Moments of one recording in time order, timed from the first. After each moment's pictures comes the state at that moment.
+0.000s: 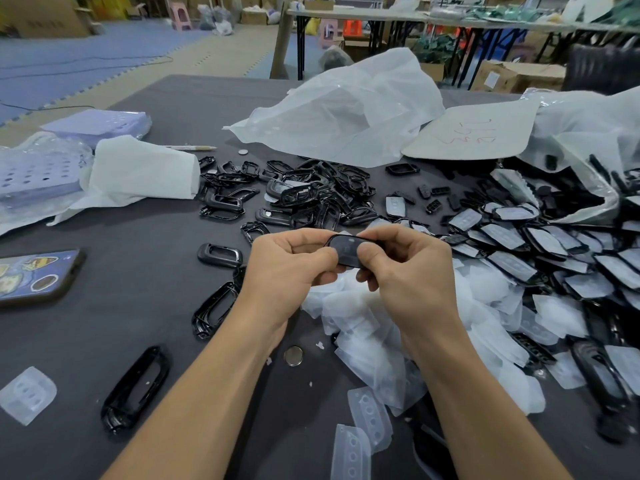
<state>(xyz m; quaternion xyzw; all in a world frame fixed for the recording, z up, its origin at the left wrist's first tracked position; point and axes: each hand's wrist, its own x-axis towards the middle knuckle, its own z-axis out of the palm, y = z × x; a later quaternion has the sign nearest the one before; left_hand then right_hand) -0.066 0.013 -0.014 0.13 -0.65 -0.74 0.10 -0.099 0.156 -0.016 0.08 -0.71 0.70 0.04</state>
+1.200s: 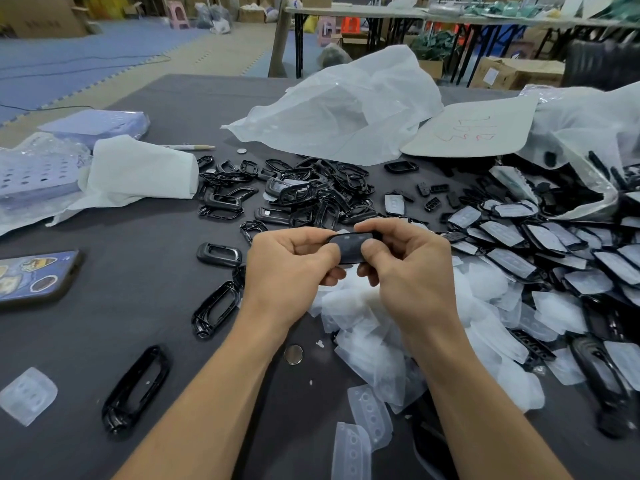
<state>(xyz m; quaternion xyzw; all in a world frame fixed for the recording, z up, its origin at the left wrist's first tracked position) -0.063 0.021 -0.010 0.11 -0.69 -0.70 0.17 -0.097 0.155 -0.013 0.11 -0.70 0.71 0.05</state>
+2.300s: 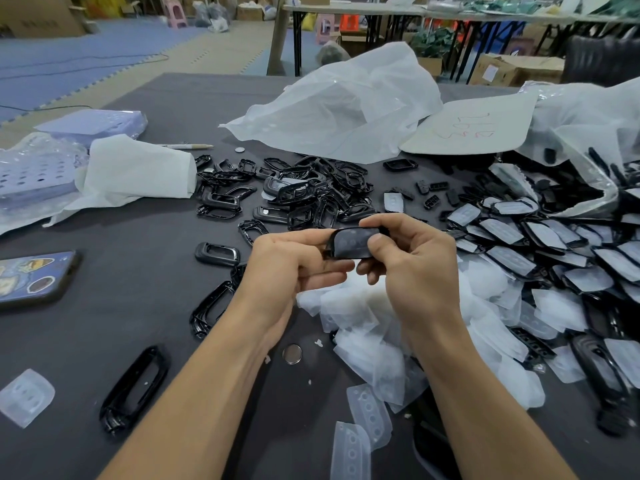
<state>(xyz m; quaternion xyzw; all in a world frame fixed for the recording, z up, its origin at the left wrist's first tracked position) -0.063 0.009 -0.011 0.10 -0.59 -0.80 0.02 -0.100 0.158 -0.013 0.09 -0.67 0.73 0.04</state>
